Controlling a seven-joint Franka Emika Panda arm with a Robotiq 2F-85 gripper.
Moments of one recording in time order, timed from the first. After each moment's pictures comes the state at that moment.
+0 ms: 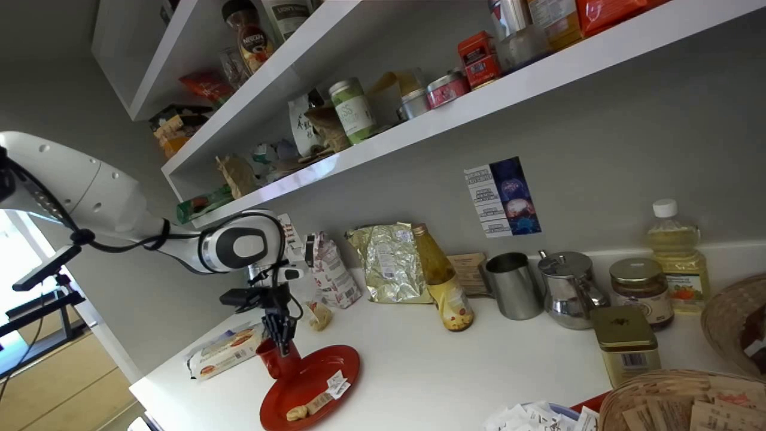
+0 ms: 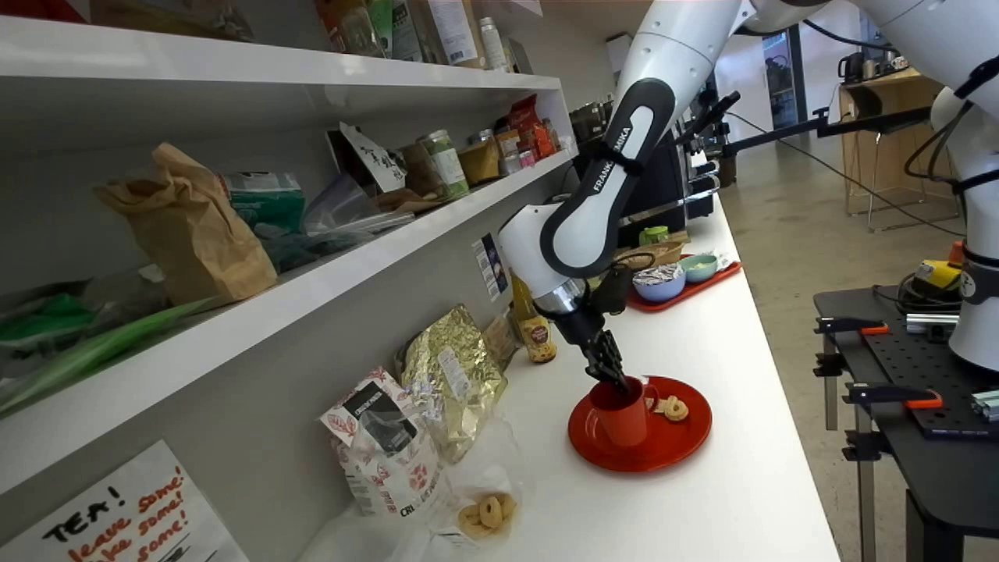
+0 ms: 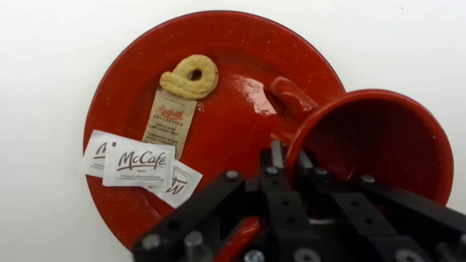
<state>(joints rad) 0.13 0.53 0.09 -1.89 0.01 2.12 0.16</state>
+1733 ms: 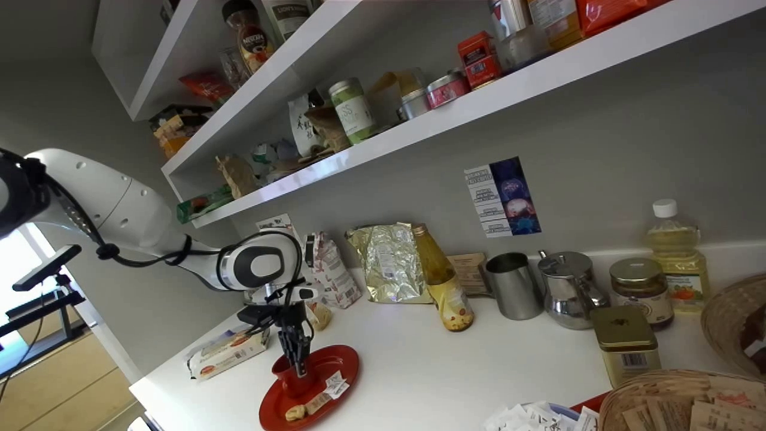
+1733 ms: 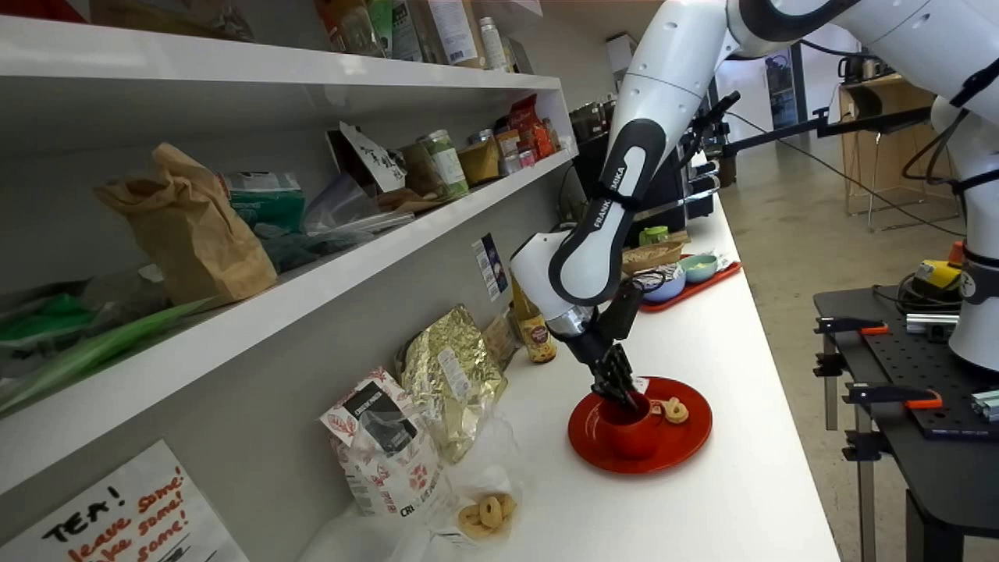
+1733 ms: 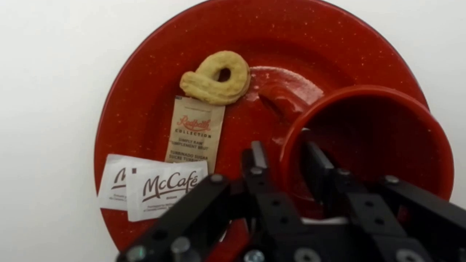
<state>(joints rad) 0.13 0.63 0.05 -1.87 0.01 2.17 0.24</state>
